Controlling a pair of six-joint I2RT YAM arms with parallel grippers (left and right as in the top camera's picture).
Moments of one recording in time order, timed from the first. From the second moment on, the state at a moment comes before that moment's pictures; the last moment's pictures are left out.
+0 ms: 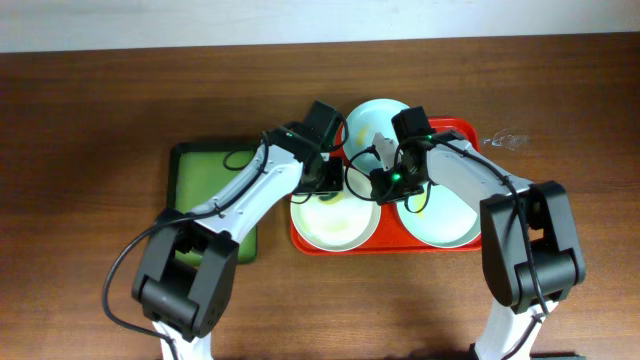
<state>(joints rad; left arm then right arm) -0.55 1.99 1.49 -0.78 0.14 -0.48 0.25 1.98 1.26 -0.69 -0.39 -0.02</state>
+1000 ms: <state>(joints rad) -0.26 1.67 1.58 -1.02 -0.13 -0.47 0.34 1.89 1.57 -1.04 -0.13 0.00</state>
